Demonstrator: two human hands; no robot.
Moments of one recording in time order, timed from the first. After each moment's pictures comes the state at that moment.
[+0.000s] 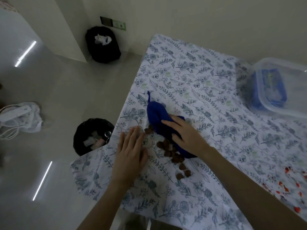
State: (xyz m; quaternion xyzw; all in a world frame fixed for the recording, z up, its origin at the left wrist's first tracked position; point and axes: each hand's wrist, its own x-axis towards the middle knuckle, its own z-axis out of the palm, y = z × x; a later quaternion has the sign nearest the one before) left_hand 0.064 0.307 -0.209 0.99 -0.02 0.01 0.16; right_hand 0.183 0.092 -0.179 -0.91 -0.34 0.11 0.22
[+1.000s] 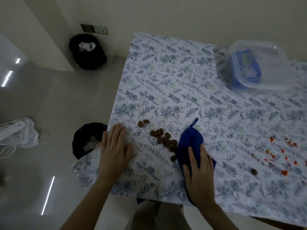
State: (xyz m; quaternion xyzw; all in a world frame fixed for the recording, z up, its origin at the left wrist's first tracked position) left_hand 0.049 0.344 -0.207 0.99 -0.03 0.02 0.16; right_hand -0.012 0.066 -0.188 -0.99 0.02 0.03 0.13
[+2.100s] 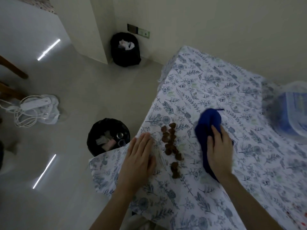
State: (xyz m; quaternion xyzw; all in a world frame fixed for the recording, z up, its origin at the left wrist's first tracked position) left_hand 0.048 0.346 -0.210 0.98 0.01 0.03 0.20; right_hand 0.165 0.097 -0.195 -0.98 -0.04 -0.05 0.17
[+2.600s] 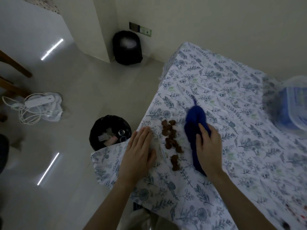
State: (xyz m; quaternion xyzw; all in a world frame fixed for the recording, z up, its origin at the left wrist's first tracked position) left_hand 0.046 0.346 -0.207 0.98 0.01 0.03 0.21; right_hand 0.141 0.121 -0.191 -0.97 -0.10 -0.06 0.19
